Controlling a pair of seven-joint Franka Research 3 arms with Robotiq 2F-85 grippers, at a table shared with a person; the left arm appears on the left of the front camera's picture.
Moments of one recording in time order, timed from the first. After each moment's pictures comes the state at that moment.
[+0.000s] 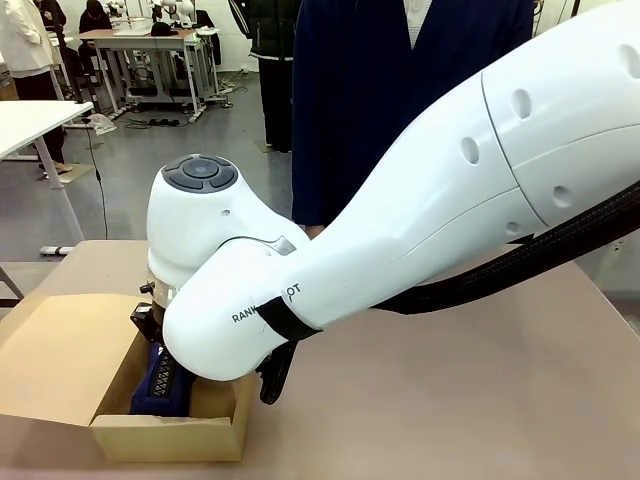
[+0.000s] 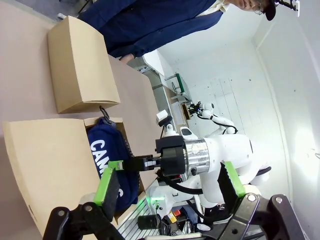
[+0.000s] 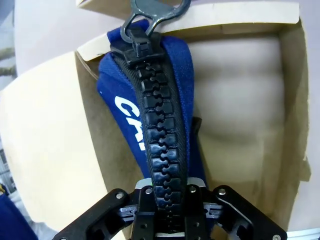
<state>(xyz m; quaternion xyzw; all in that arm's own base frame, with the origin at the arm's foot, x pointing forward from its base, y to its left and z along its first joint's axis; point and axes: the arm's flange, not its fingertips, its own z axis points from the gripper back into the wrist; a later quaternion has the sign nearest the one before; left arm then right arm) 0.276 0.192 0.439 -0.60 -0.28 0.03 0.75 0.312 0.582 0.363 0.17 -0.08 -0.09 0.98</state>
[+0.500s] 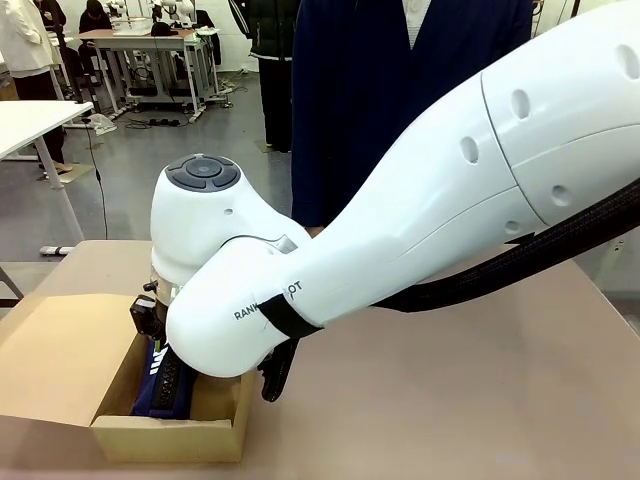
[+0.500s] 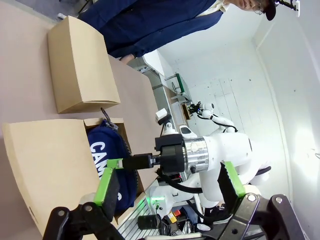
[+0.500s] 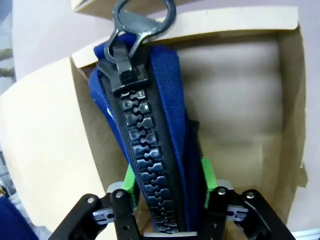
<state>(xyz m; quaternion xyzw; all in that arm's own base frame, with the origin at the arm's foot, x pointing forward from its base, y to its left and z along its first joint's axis) 0.276 0.191 0.439 -0.60 -0.28 0.03 0.75 0.317 0.579 0.363 0.17 -0.08 -0.09 0.98</state>
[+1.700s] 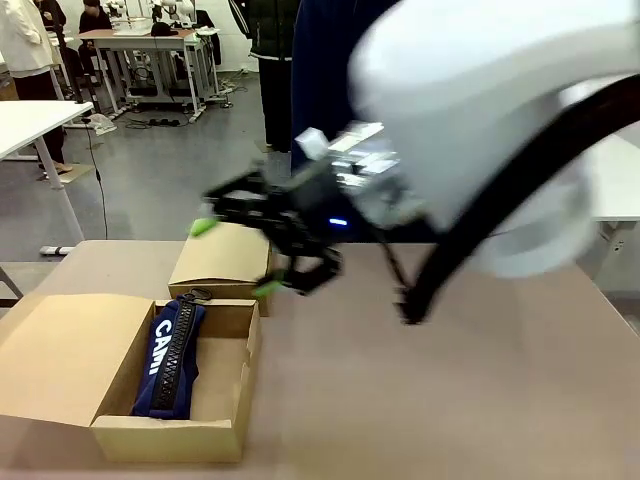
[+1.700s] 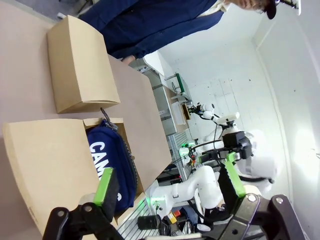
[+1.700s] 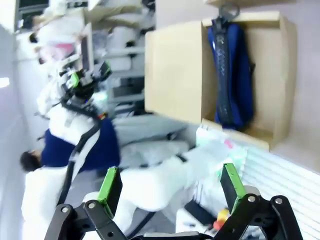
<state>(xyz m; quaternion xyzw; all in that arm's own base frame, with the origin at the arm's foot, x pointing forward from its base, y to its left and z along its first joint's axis) 0.276 0.192 0.439 -0.60 -0.28 0.03 0.75 0.259 0.369 0.516 0.48 -0.02 -0.02 0.88</state>
